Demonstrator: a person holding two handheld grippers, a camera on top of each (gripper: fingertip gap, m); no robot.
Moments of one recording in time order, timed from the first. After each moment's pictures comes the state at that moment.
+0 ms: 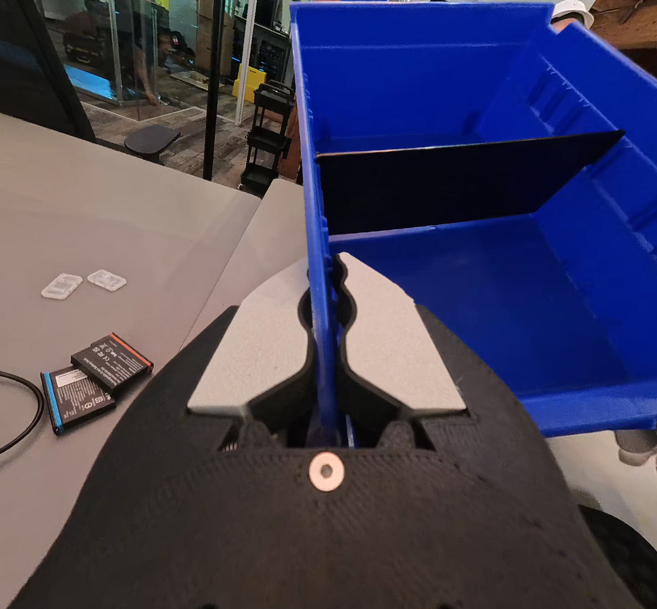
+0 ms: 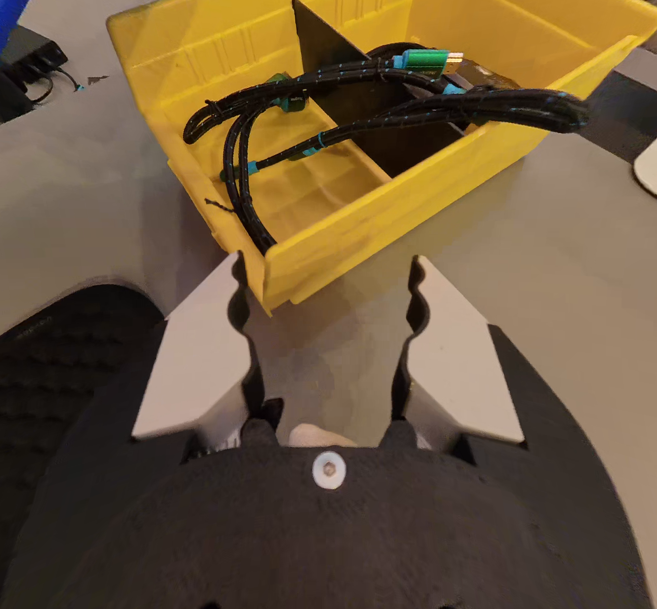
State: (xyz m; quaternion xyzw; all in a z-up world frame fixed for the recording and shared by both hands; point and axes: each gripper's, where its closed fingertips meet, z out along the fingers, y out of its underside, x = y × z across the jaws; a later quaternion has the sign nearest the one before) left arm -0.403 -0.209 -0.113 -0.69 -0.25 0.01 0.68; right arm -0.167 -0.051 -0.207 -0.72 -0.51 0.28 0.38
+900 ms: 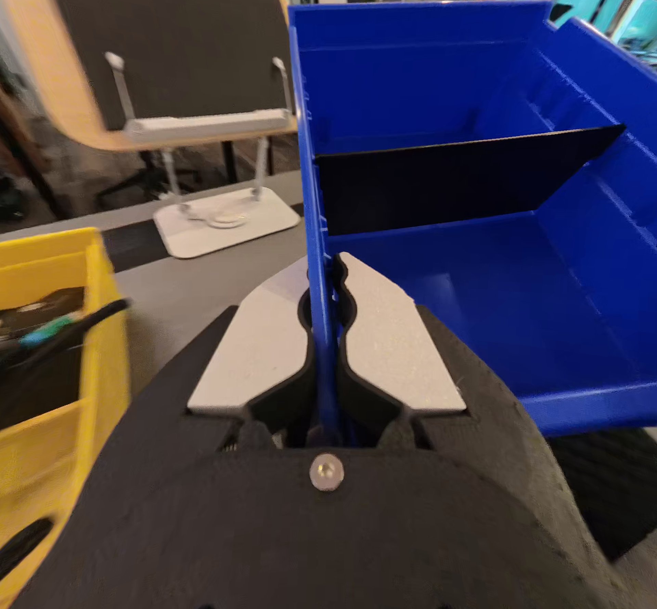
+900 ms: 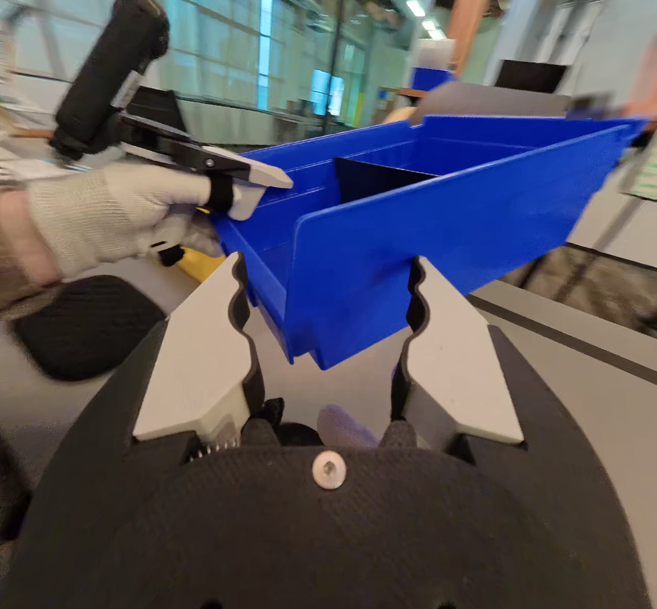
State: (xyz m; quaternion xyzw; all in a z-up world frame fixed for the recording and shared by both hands) left arm -0.018 -0.011 -0.070 -0.77 0.07 -0.11 0.62; right arm 0.130 -0.086 -0.057 -0.59 -0.37 0.28 0.66
